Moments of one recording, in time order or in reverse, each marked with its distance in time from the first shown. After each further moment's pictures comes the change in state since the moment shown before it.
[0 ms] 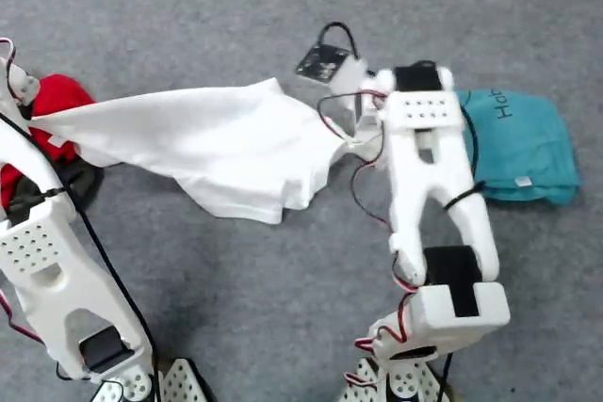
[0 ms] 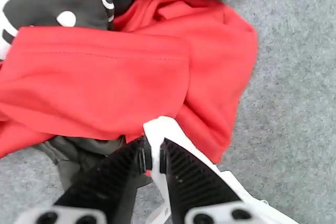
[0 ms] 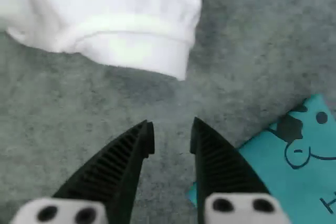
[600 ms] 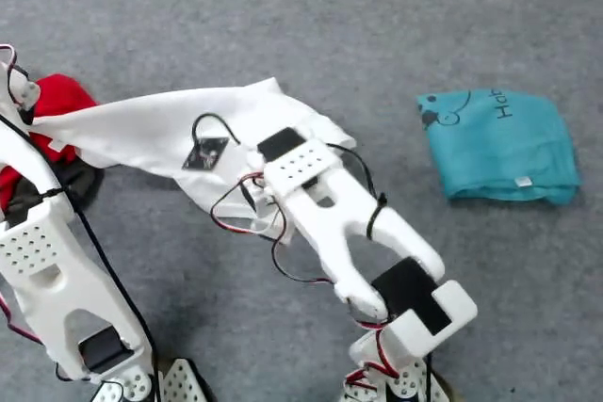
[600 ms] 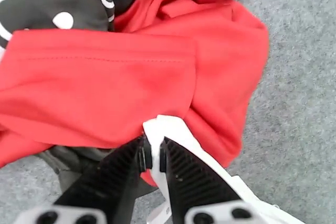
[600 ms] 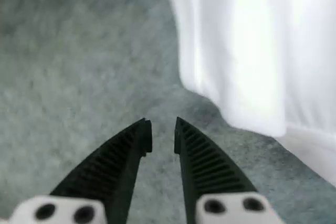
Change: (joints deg) left arm -0.5 0.0 5.1 -4.1 -1.7; right arm -28.0 0.0 18.7 -8.4 -24.3
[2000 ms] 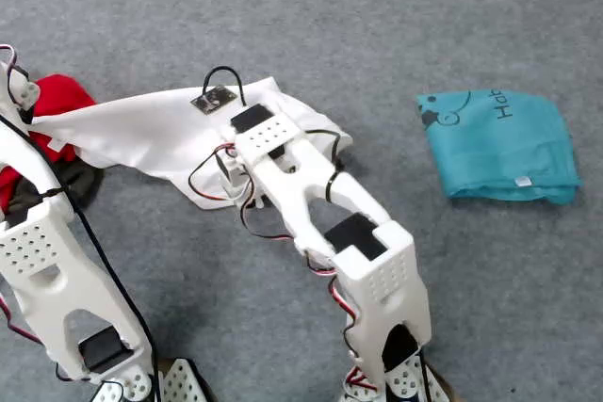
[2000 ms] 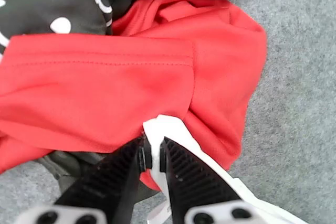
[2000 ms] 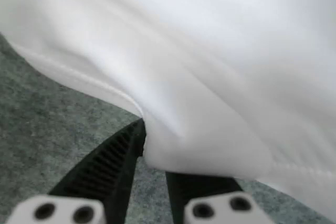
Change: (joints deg) left arm -0.1 0.0 0.1 -0.4 -1.7; right arm 0.6 24.0 -25.1 -0.2 -27.9
